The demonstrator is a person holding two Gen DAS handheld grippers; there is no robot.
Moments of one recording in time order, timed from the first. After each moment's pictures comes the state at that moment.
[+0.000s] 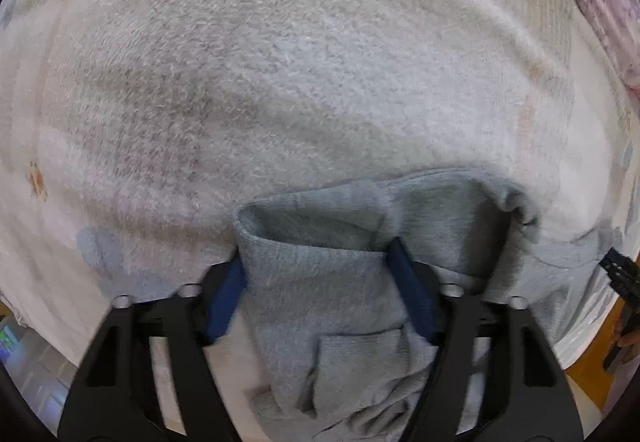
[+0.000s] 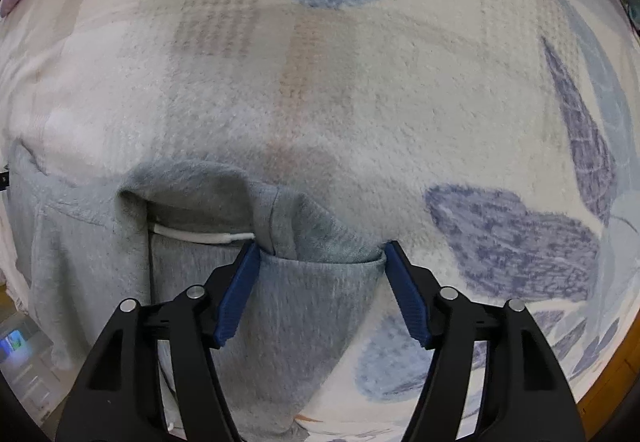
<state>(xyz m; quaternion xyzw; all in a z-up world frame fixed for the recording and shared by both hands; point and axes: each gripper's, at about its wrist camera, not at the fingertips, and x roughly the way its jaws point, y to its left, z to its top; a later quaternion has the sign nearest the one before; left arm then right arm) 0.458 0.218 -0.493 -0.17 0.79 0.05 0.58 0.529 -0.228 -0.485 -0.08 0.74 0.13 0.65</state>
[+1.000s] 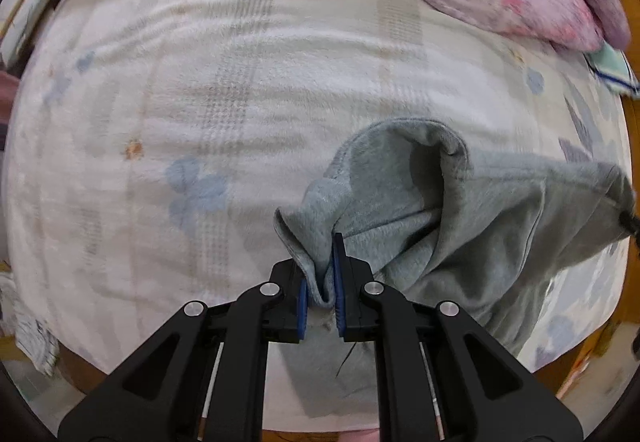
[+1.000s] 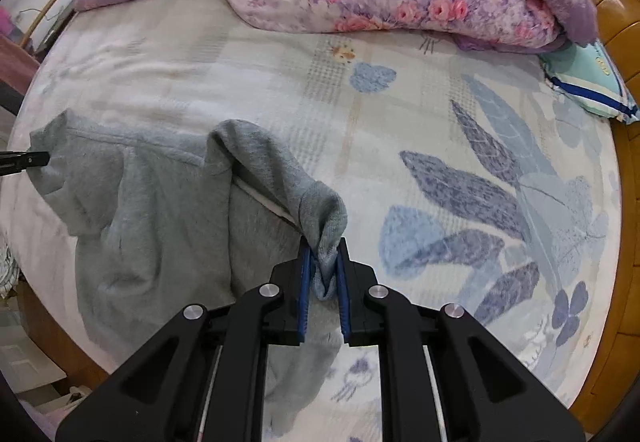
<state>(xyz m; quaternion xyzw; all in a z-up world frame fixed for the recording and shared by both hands) 0.348 0.178 -0.301 -0.08 0.70 0.01 0.71 0.369 -0.225 -0.300 -0.09 0.60 0.15 0.78</state>
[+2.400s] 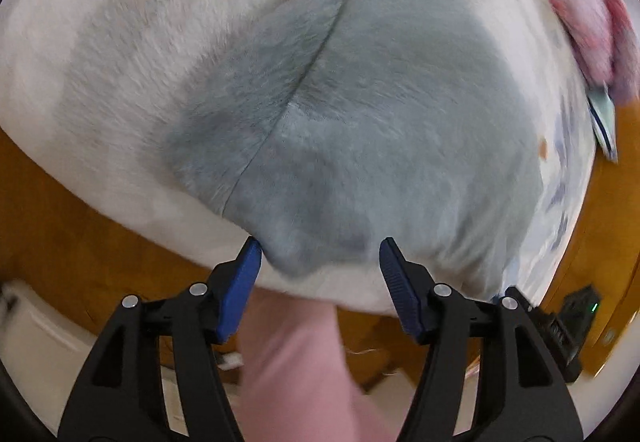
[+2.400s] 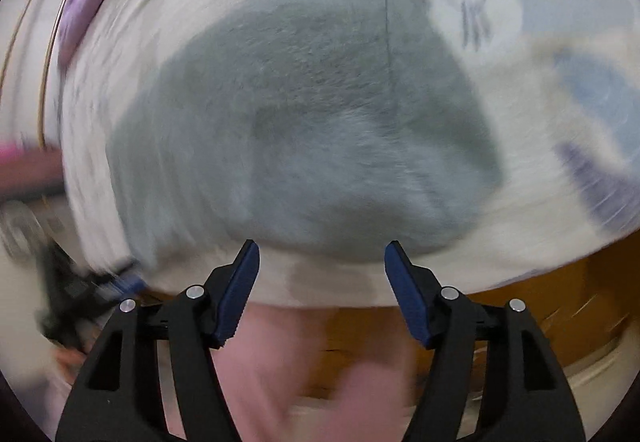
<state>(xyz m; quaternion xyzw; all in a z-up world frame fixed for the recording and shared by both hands) 0.040 0.153 -0.401 -0.39 0.73 0.03 0.55 0.107 -0.255 -0.442 0.25 0.73 0.09 0.63</state>
